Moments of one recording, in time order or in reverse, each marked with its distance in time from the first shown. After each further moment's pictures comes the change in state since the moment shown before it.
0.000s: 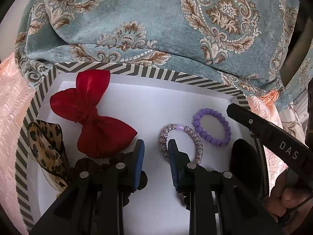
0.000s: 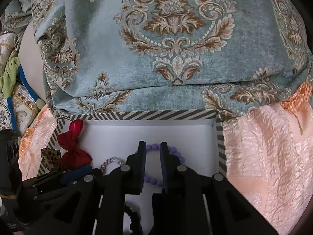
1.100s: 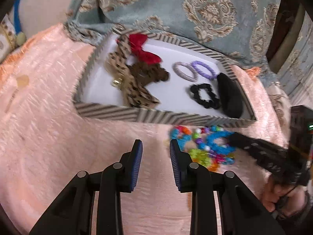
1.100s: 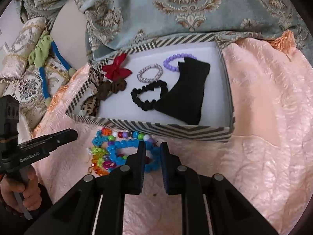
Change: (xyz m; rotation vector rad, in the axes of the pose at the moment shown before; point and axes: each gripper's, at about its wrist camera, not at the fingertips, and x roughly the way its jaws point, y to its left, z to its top) left arm -0.105 0.036 -0.131 -0.022 -0.002 -0.036; right arm -0.078 0.008 -0.159 -0.063 0.113 0.169
